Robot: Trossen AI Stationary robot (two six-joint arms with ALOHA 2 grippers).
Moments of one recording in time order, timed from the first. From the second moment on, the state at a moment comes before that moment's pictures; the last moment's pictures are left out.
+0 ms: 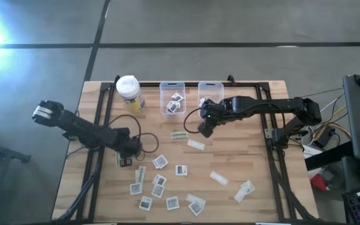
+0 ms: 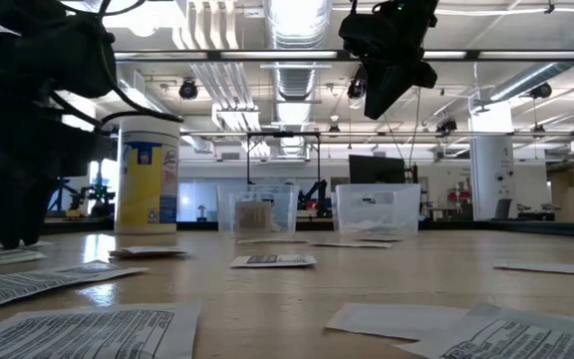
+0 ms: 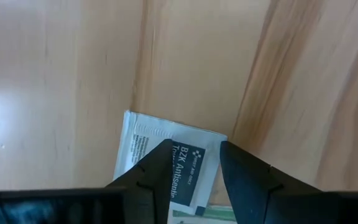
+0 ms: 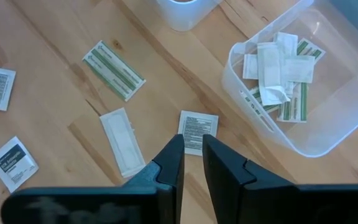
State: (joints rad) left arm -0.24 1.25 0.55 -0.77 -0.10 -0.43; right arm -0.07 1.57 1.38 -0.99 0.24 0.63
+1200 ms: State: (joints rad) left arm -0.14 1.19 0.49 -0.55 -0.01 -0.32; right arm -0.04 1.57 1.38 -0.98 0.24 0.63
